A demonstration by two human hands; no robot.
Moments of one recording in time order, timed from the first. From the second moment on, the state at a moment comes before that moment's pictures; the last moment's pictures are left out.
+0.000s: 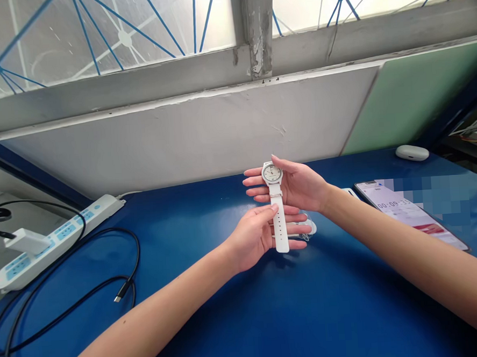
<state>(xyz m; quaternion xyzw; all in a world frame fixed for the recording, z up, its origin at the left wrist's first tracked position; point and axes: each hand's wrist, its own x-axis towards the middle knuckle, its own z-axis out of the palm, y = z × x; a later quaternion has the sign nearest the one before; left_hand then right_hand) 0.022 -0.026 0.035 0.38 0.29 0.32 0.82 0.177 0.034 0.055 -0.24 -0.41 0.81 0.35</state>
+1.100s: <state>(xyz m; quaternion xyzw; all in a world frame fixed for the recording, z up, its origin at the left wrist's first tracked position) 0.023 -0.030 0.042 0.36 0.35 0.31 0.81 0.176 0.032 0.061 -0.21 -0.39 0.82 0.35</state>
